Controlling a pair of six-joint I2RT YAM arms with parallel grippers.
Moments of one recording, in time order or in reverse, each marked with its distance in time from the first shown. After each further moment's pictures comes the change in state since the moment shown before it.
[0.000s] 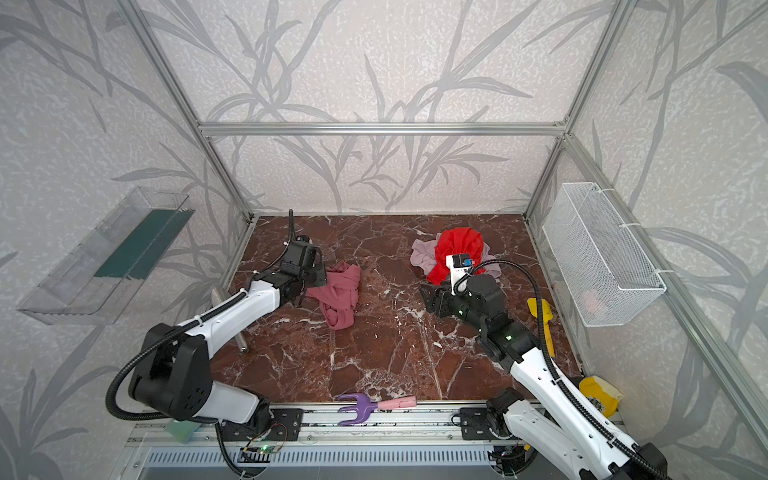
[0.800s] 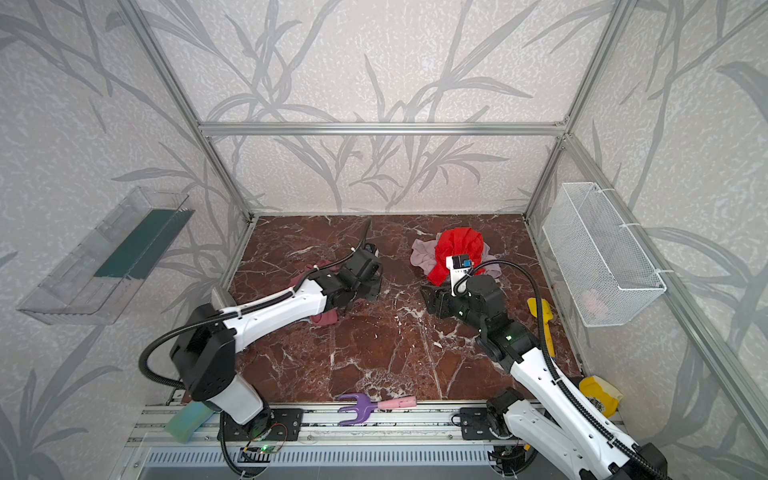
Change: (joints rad) left arm -0.440 0.073 0.251 -0.120 -0.056 0.011; right arm 0.000 -0.001 0.000 -0.022 0.013 -0.017
